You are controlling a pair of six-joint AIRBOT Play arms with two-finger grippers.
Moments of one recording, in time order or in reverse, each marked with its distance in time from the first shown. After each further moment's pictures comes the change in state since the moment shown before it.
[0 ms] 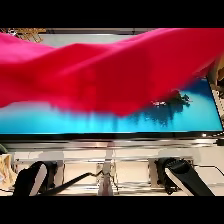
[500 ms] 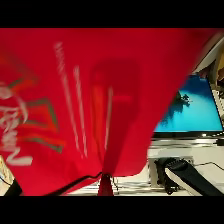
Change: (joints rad) left arm 0.002 -0.275 -0.275 -0.188 -0.094 -0.006; right arm -0.002 -0.306 0.031 -0.341 0.108 0.002
